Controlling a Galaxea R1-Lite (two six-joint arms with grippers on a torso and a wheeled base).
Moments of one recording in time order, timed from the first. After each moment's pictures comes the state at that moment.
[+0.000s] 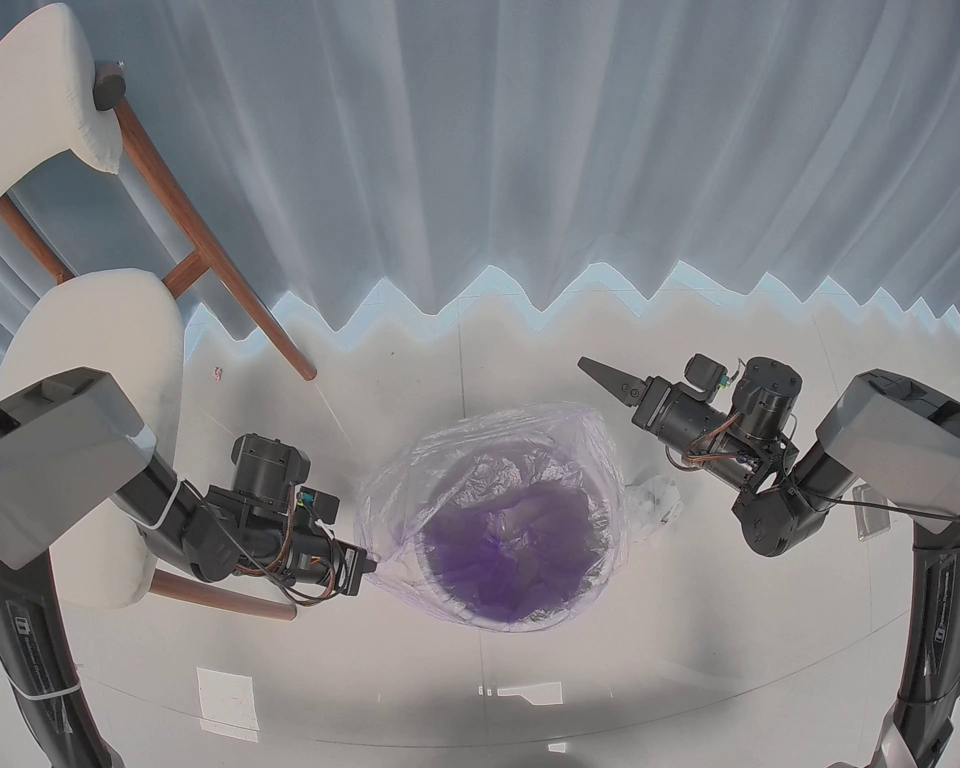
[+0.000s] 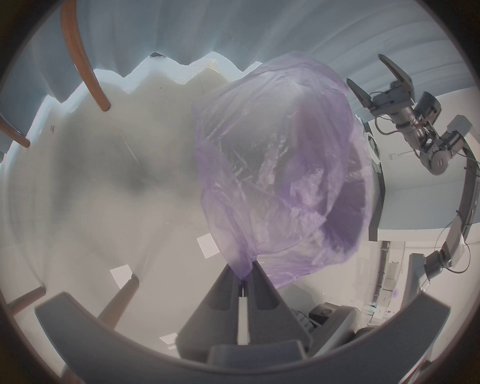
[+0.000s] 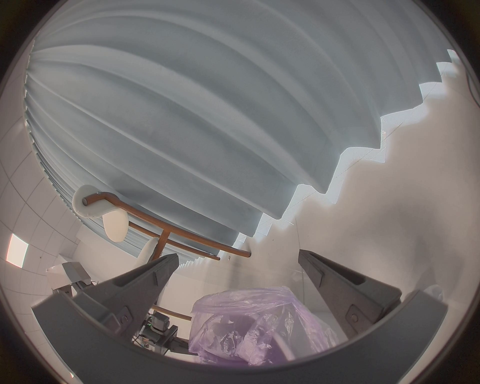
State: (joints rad) left arm -0.28 2.14 -0.86 -0.41 -0.32 0.02; right arm 0.17 2.29 -1.04 -1.36 0.46 0.66
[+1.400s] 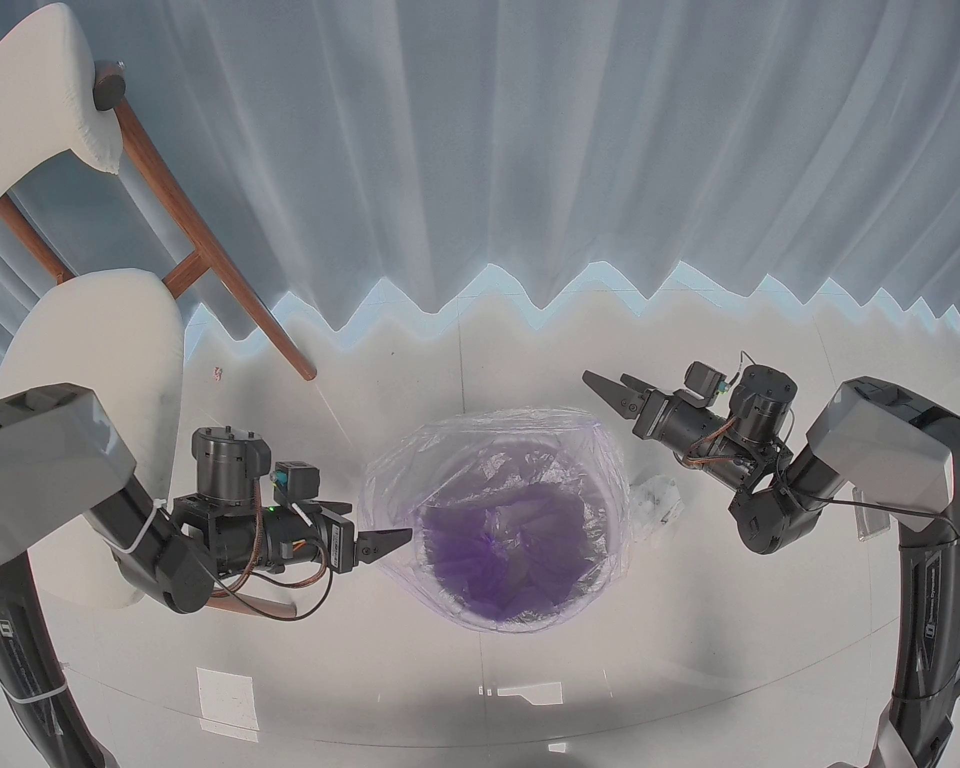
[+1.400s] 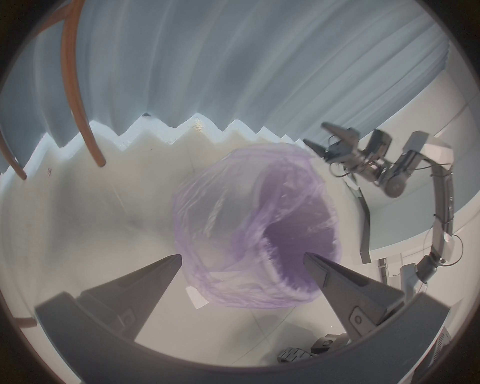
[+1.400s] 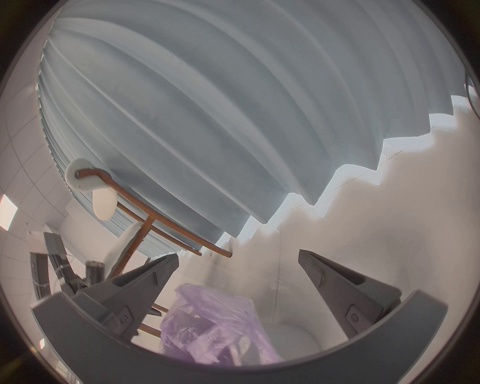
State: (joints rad) left arm -0.26 2.08 -0.68 -0.88 -0.44 -0.01; right arm 0.13 2.36 -1.10 -1.36 0.46 0.49
